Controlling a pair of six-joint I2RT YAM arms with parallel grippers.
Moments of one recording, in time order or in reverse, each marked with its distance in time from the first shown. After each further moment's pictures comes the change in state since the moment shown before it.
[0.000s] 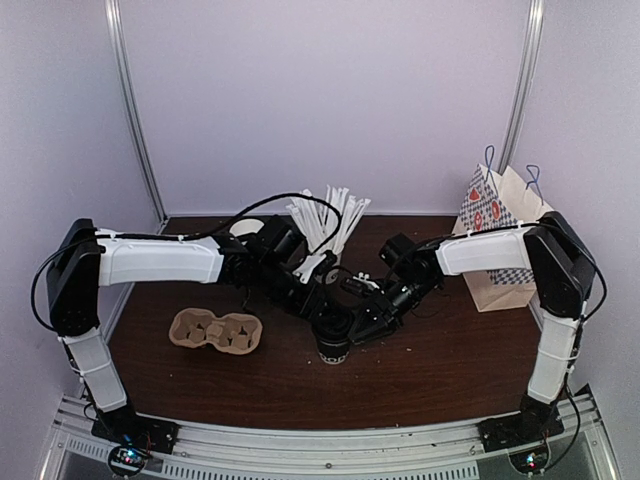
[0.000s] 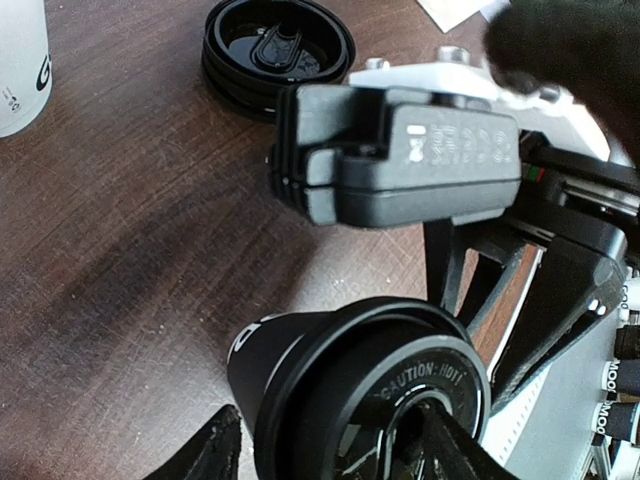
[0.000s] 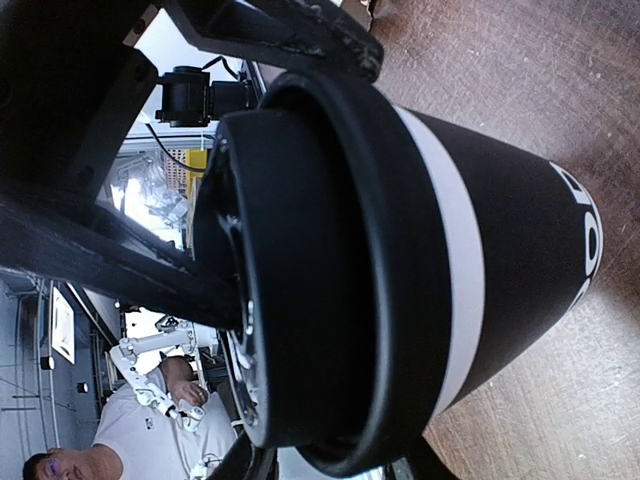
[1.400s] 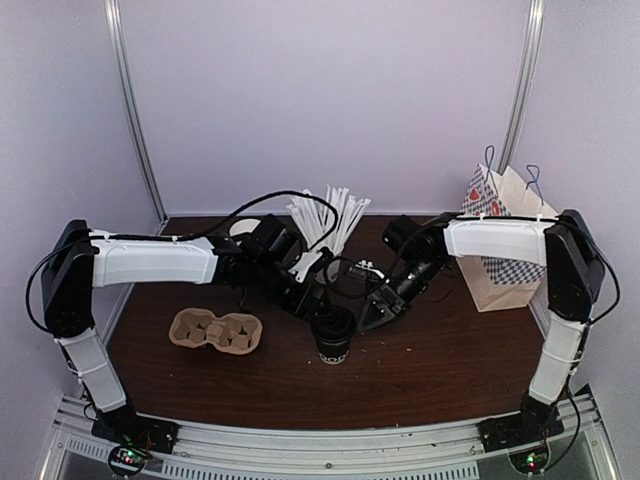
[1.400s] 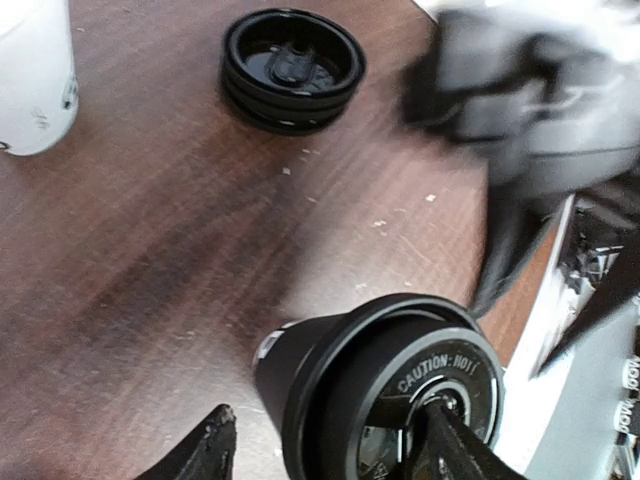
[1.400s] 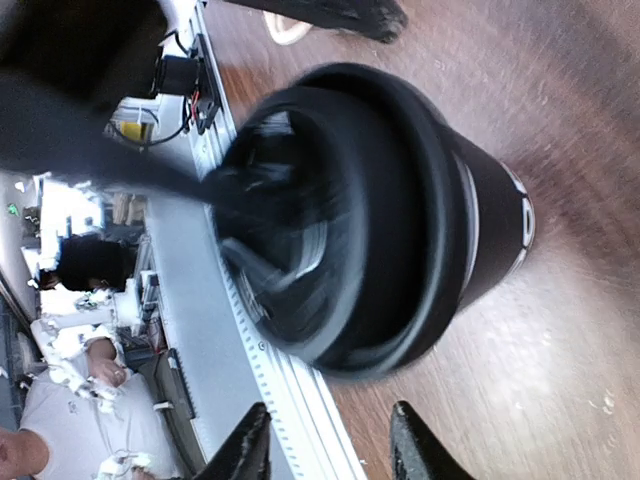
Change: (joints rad) left arm 0.014 -0.029 -0.032 0.025 -0.027 0.052; right arm -0.007 -0.037 0.133 -0.262 0.200 -0.219
